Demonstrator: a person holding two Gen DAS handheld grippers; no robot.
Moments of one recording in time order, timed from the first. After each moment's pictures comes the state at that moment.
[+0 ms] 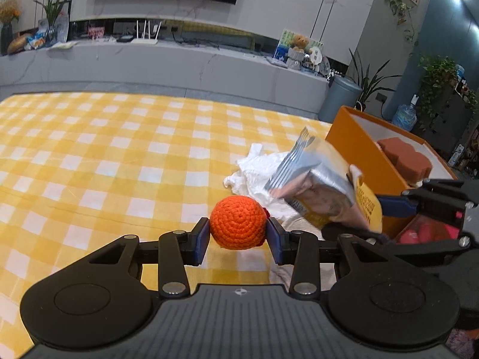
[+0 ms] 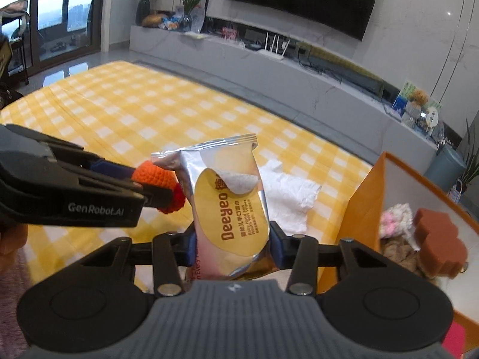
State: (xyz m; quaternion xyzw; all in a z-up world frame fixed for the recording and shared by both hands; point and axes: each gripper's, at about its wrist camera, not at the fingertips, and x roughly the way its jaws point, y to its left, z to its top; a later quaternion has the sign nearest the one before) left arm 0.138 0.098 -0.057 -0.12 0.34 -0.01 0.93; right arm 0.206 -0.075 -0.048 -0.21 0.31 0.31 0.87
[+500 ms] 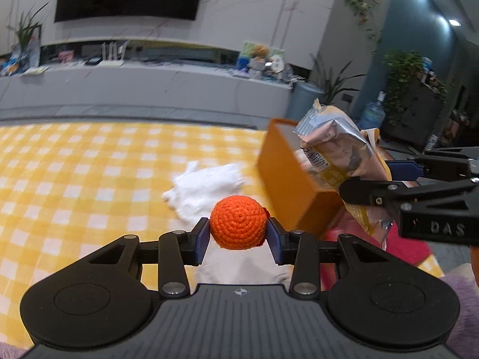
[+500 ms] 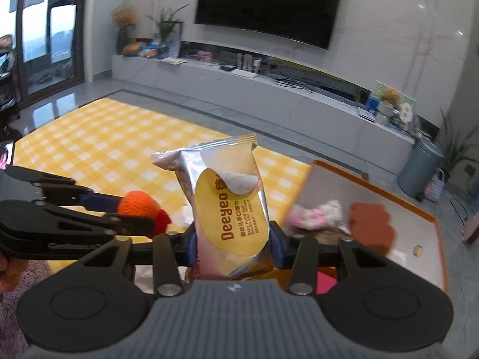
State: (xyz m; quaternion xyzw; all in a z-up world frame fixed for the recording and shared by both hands) left arm 0.114 0.033 -0.007 -0.09 0.31 -0.07 0.94; right arm 0.188 -0.175 0.030 -0.16 0.30 0.28 0.90
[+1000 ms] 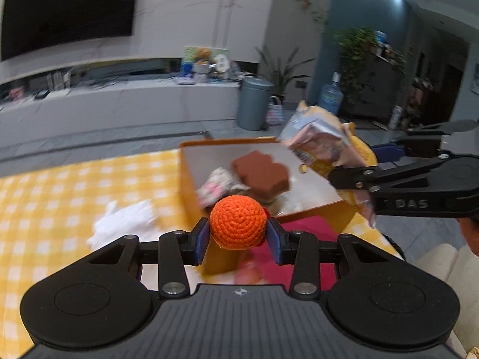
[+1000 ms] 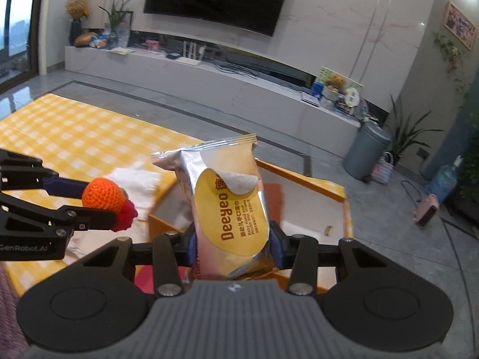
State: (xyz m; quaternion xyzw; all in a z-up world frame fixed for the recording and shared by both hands) left arm 0.154 -0.077 0.027 -0.03 0.31 -0.15 0.94; right arm 0.221 -0.275 0.066 -0.19 0.31 0.18 0.91
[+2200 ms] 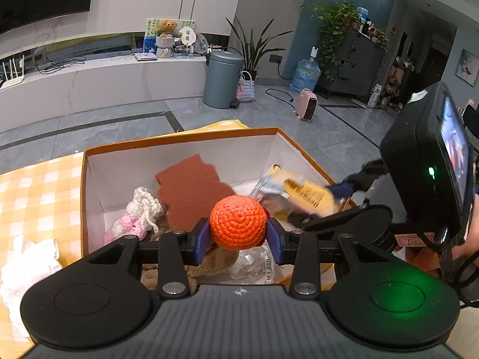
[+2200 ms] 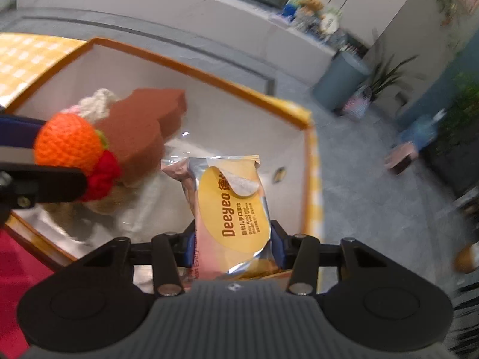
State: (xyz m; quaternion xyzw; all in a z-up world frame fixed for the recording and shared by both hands) left arm 0.270 -0.149 -0.022 -0.03 0.35 -0.20 0.91; right arm 0.376 -0.332 -0.038 -0.23 0.45 0.10 0.86
